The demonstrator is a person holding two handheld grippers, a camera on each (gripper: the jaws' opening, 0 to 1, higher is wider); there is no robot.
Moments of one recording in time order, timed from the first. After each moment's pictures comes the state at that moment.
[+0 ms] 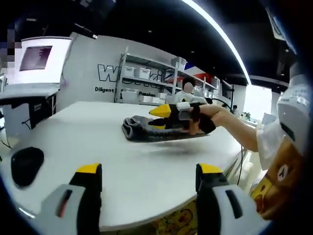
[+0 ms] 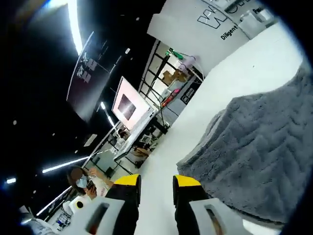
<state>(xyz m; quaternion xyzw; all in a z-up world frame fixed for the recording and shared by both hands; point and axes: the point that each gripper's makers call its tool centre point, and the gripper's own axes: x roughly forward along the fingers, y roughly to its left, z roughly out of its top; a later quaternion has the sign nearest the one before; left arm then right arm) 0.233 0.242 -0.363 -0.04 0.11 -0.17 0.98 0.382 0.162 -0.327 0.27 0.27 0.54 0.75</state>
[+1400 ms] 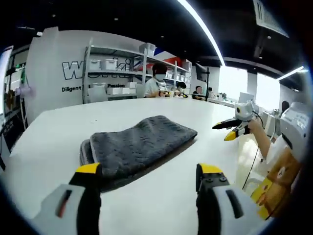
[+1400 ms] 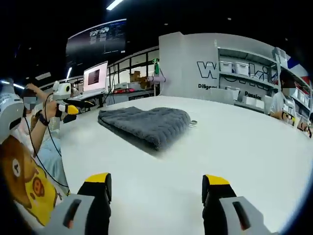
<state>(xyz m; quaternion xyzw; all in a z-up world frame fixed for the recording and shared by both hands) 0.354 0.170 -0.323 0.03 0.16 -0.31 0.94 0.336 -0.183 -0.382 -0.06 0.19 0.35 0.91</state>
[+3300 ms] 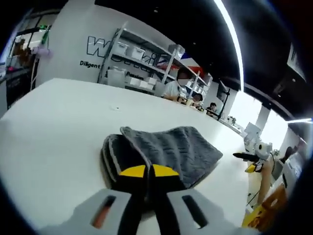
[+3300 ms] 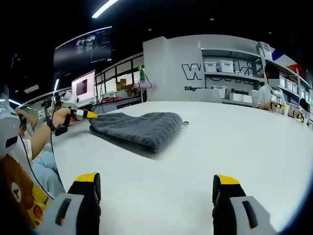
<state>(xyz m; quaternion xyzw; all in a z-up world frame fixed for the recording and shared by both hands) 0.428 0.211 -0.342 -0.13 0.19 -0.26 0.94 0.331 -0.176 -0.377 -0.01 0.18 0.30 0.94</state>
